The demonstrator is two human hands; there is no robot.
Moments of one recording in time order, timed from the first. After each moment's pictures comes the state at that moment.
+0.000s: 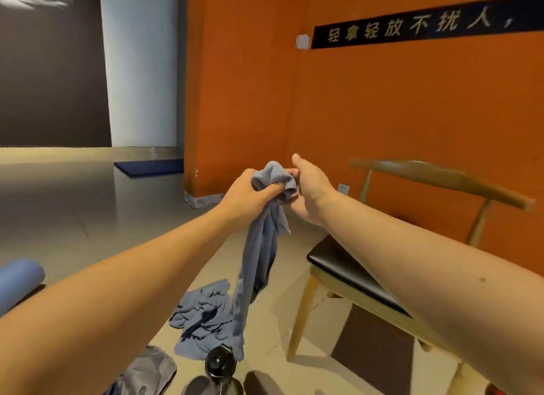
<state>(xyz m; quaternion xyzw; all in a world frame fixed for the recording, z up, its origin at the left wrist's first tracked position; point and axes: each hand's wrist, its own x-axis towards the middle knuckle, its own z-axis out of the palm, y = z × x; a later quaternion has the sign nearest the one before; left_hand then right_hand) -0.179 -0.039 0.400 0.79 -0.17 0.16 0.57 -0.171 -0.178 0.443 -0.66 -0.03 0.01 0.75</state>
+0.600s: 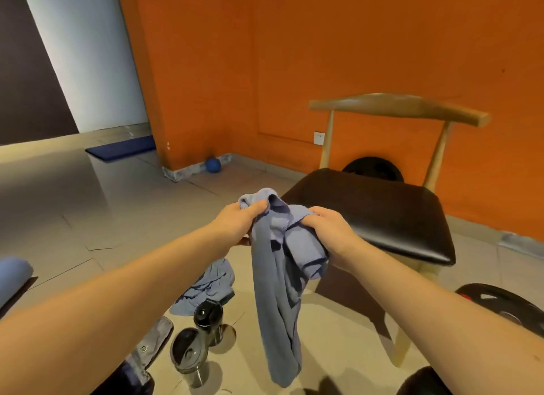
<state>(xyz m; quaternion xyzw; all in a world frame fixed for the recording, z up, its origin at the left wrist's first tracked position) -0.226 -0.141 0.314 0.78 -0.01 -0.10 0.62 -0.256 -0.342 0.300 -0.77 0.04 0.00 0.63</state>
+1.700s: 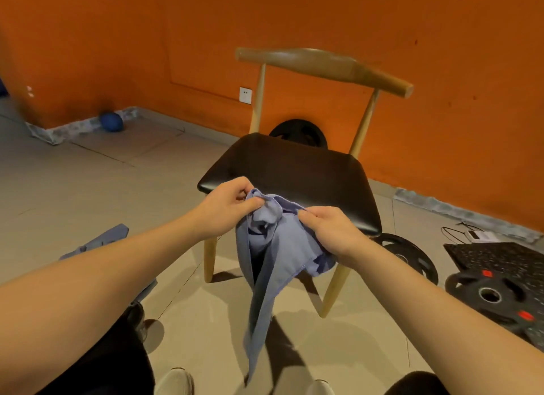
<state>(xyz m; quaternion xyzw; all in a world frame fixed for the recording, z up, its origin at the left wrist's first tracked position) -0.146 -0.229 0.268 0.82 -0.32 -0.08 0.46 -0.257 -0.440 0.272 -0.84 0.17 -0.01 0.51</state>
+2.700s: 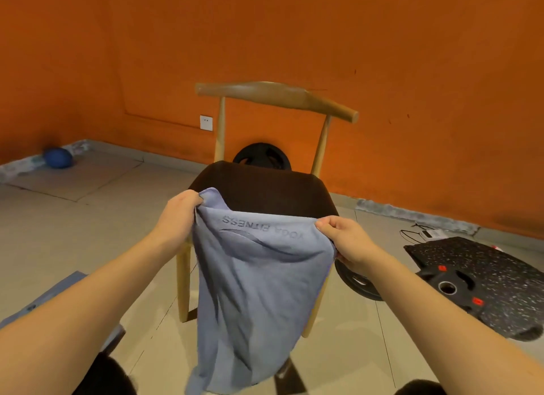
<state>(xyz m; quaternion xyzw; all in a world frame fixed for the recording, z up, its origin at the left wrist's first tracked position) -0.103 -0.231 0.290 0.73 -0.13 -0.08 0.67 -0.287 -0.501 0.294 -0.79 0.23 -0.12 0.56</state>
